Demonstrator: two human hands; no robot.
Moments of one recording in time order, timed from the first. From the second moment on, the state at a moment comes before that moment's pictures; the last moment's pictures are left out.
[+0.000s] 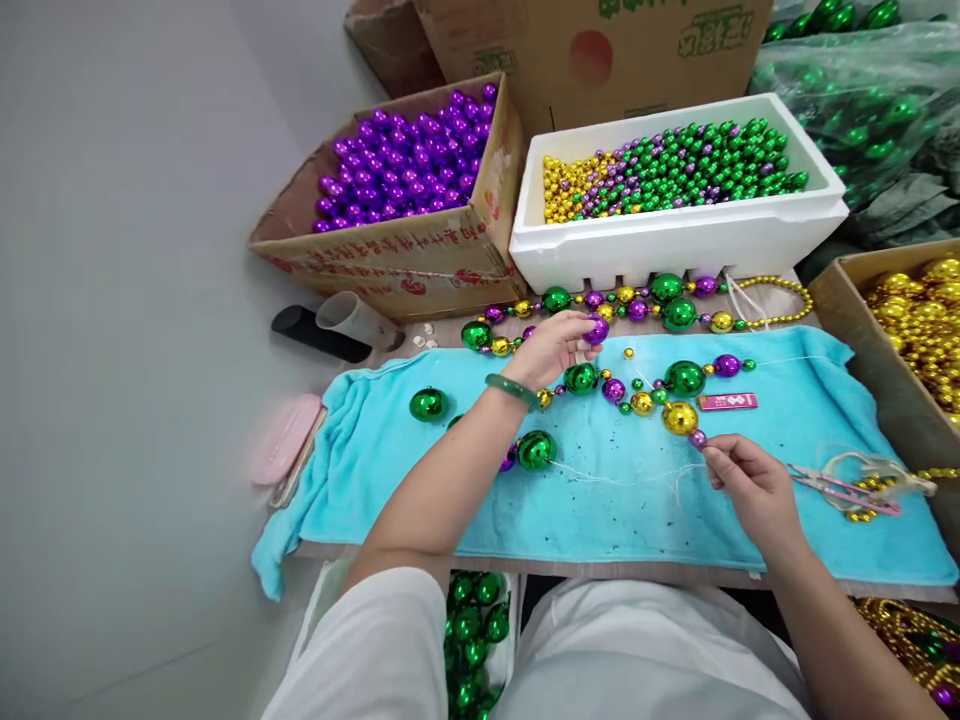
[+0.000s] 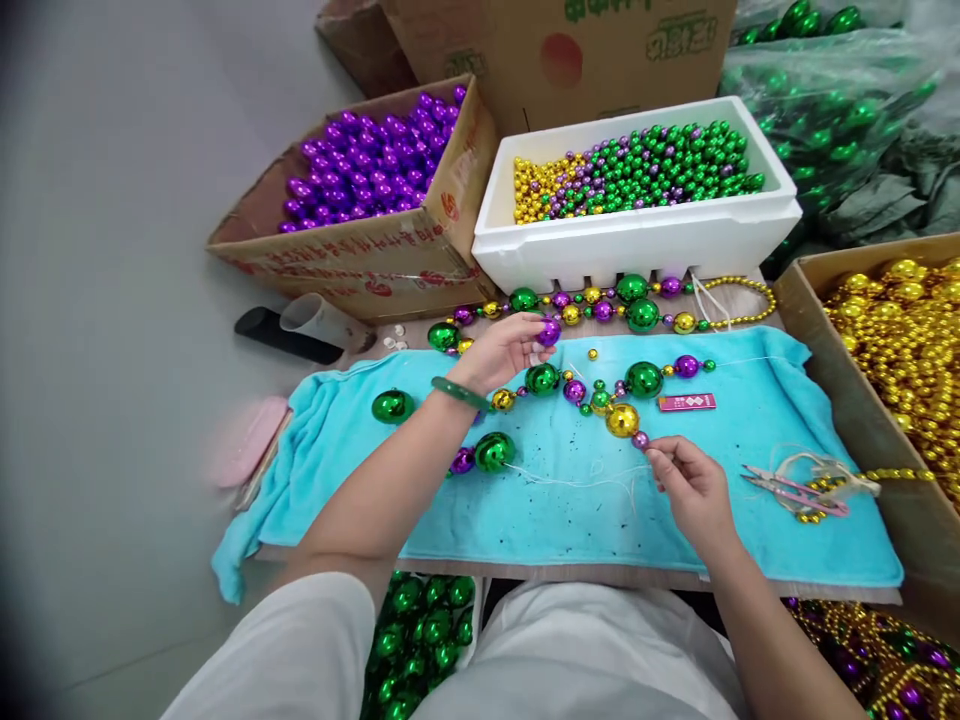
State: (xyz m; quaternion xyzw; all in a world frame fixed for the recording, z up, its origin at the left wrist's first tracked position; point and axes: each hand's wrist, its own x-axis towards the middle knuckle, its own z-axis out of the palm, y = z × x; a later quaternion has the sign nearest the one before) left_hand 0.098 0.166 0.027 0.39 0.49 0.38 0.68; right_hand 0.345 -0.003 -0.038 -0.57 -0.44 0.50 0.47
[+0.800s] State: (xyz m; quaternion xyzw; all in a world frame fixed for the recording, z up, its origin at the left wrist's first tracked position) left_hand 0.134 0.093 0.033 0.34 0.40 0.45 0.72; right_hand 0.326 -0.003 -0.037 -0.59 -0.38 0.53 0.47
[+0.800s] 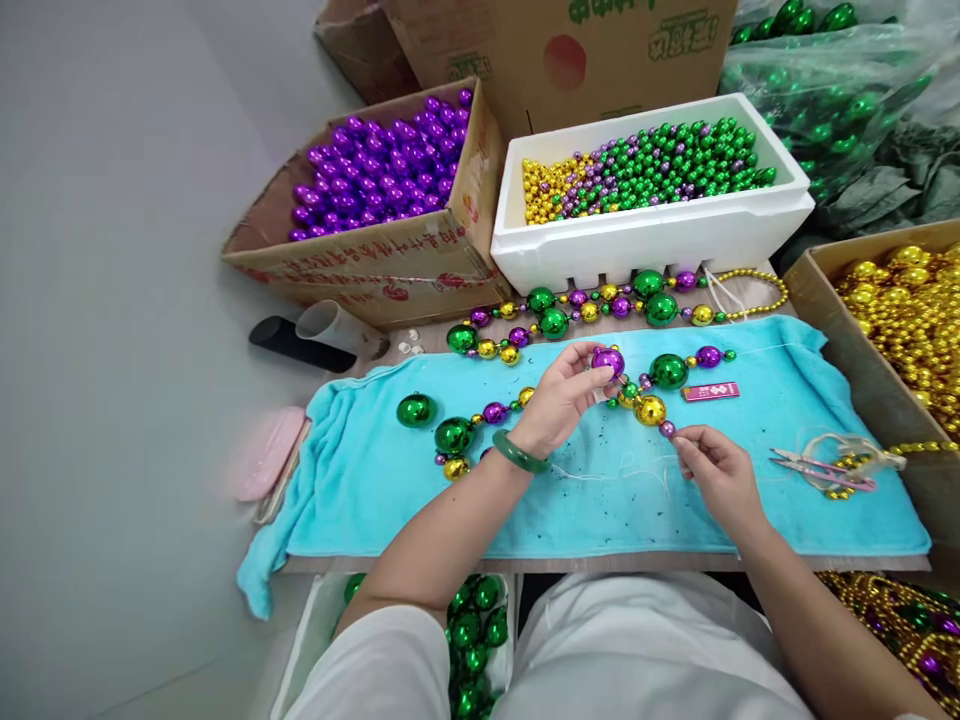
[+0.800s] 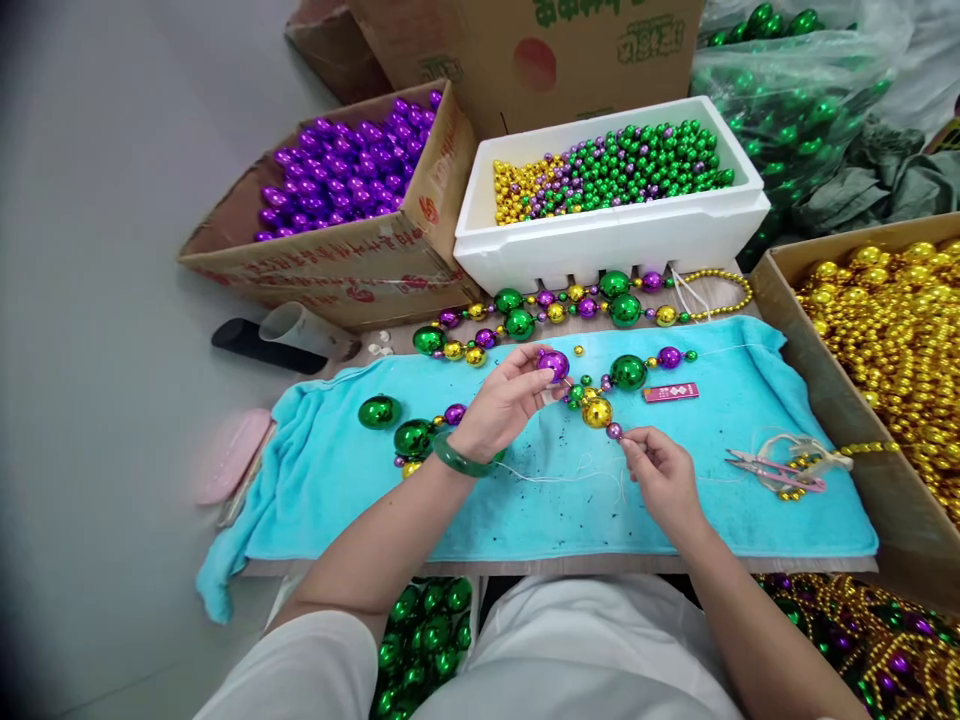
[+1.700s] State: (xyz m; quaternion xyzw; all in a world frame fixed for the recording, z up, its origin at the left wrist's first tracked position) left_hand 0.148 0.208 -0.017 0.83 0.52 0.04 0.21; right_hand 0.358 0.008 -0.054 -0.57 -0.27 0.61 0.48
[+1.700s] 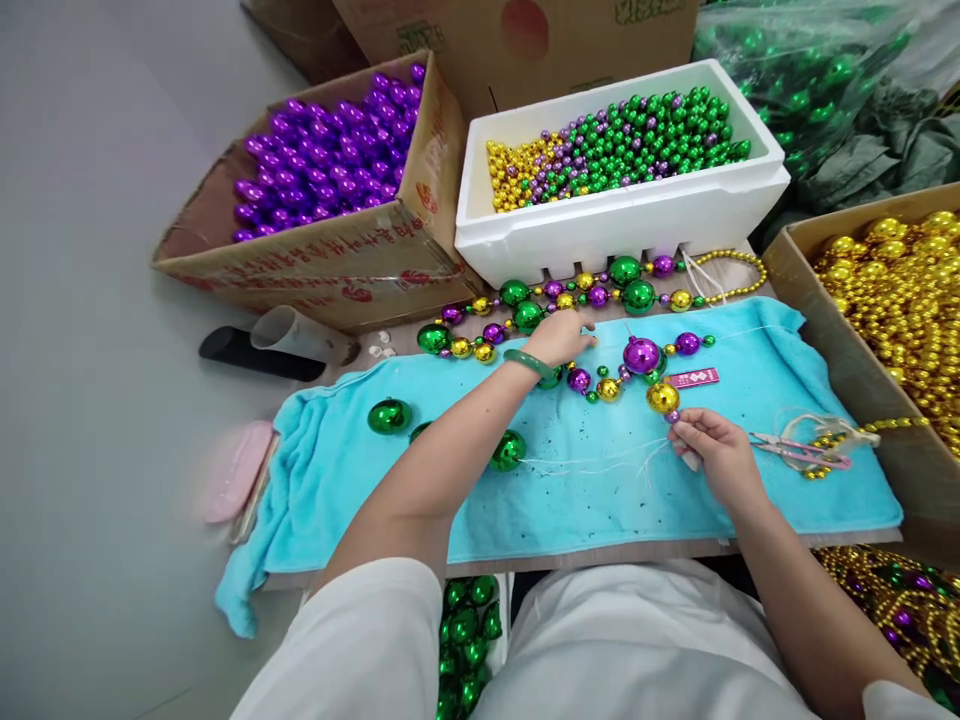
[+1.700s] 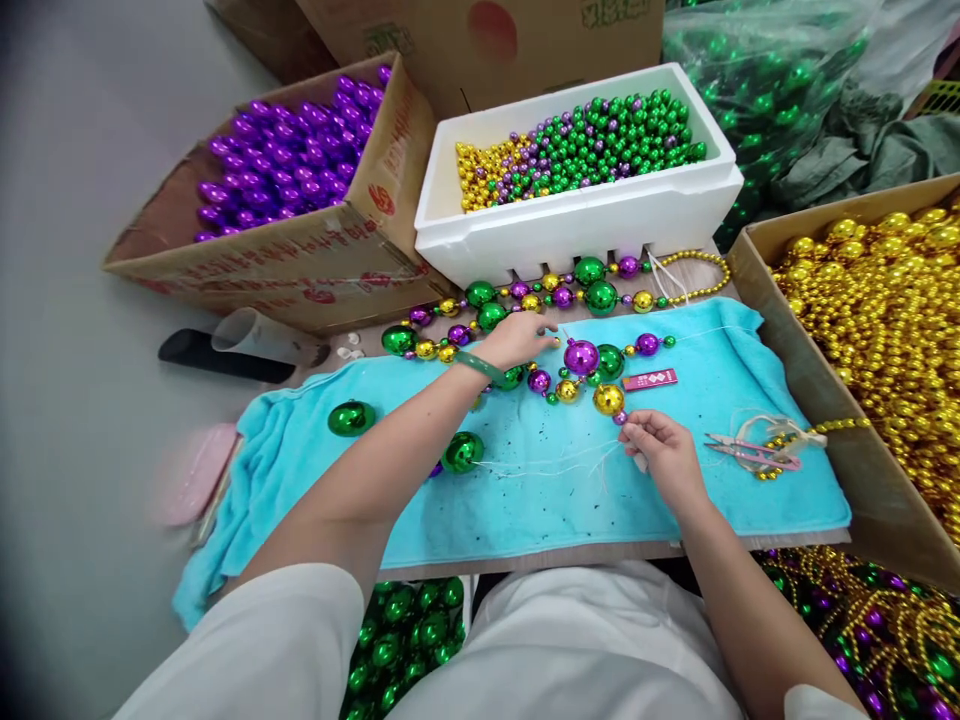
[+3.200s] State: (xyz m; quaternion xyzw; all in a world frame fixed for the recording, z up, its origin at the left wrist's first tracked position) left_hand 0.149 0.119 0.037 0.47 0.39 0.38 0.70; right_hand 0.344 -0.007 -0.050 -0.51 -0.28 0.62 0.53
